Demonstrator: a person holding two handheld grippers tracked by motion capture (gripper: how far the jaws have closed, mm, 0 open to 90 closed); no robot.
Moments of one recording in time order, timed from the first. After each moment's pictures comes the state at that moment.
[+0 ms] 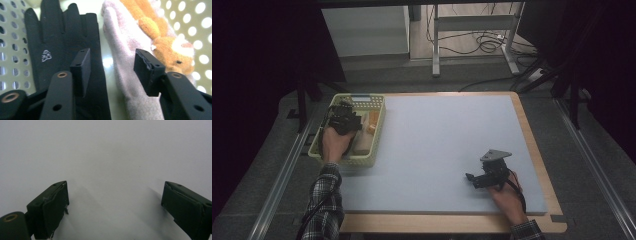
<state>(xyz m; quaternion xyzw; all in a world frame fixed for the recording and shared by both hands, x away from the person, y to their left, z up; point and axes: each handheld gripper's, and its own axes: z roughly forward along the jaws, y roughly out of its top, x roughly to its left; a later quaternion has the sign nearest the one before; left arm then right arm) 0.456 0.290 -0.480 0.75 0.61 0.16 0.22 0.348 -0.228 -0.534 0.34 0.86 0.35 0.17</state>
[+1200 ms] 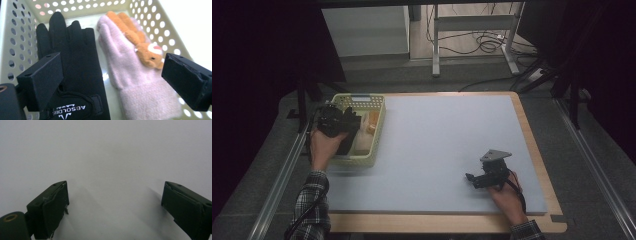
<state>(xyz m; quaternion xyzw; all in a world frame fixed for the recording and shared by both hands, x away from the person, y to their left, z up) 0.423 0.309 -0.458 0.73 0.59 0.17 0.32 0.347 -0.228 -0.534 0.34 0.86 0.35 0.17</state>
